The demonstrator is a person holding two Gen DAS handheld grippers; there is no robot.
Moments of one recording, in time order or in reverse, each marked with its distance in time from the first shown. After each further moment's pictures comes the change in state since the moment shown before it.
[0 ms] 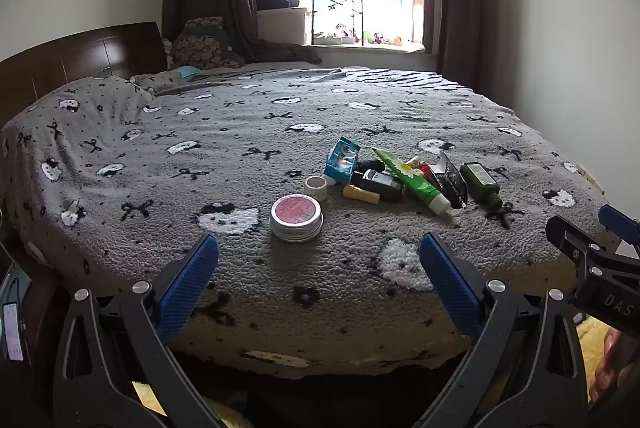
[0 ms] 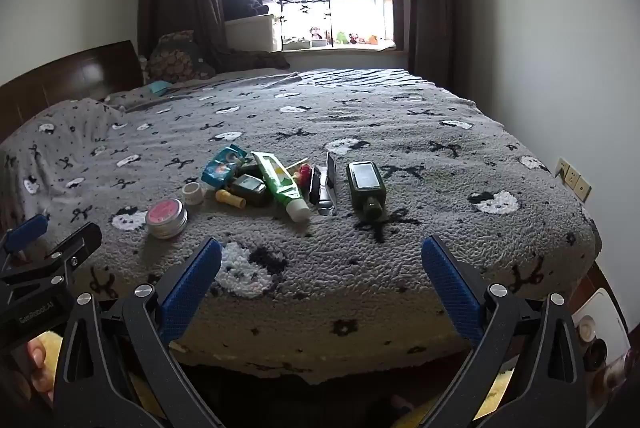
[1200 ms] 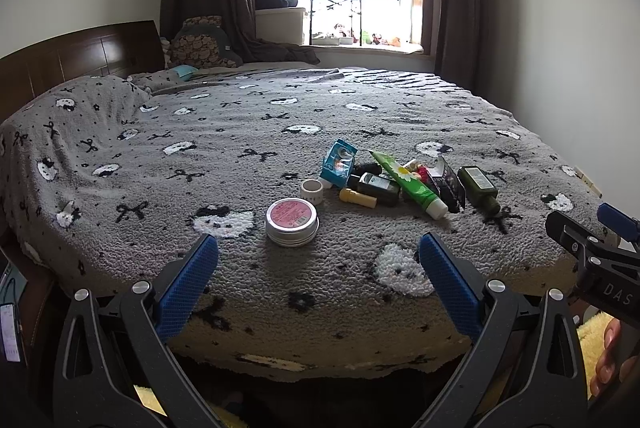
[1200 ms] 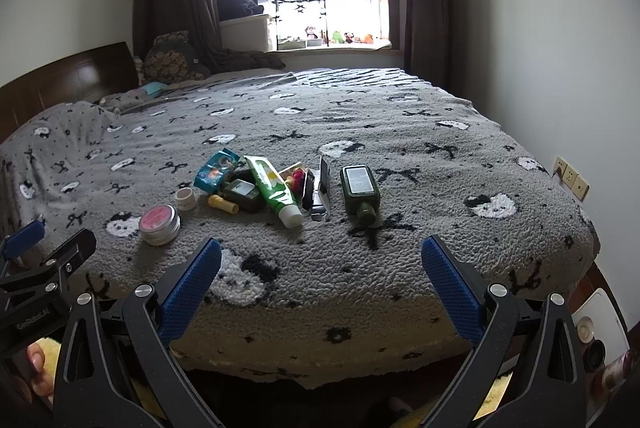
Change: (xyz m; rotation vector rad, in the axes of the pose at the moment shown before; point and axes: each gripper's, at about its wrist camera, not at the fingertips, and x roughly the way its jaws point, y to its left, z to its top) left arm 0.005 -0.003 0.004 0.000 -0.001 -0.006; right arm 0.006 -0.008 0.007 0.010 -0.008 -0.010
